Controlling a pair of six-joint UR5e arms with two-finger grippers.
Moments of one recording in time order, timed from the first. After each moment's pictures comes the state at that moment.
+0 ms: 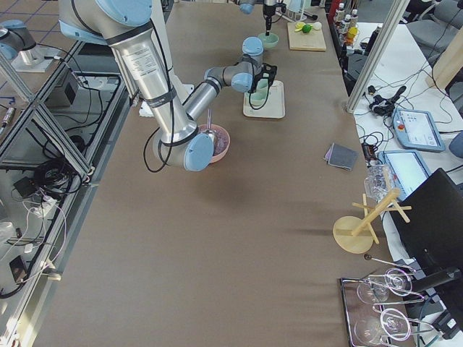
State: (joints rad) left arm -1.15 -1.71 -1.46 -2.09 -2.39 -0.70; right arm 0.62 -0.98 1.74 -1.25 2.04 1.53
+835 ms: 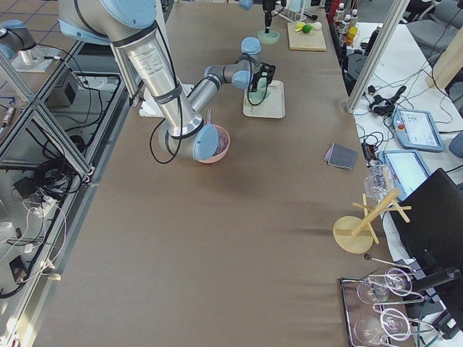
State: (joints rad) left arm -1.15 -1.71 -1.61 -2.08 -2.48 -0.87; right arm 0.57 -0.88 1.61 -1.23 1.95 1.56
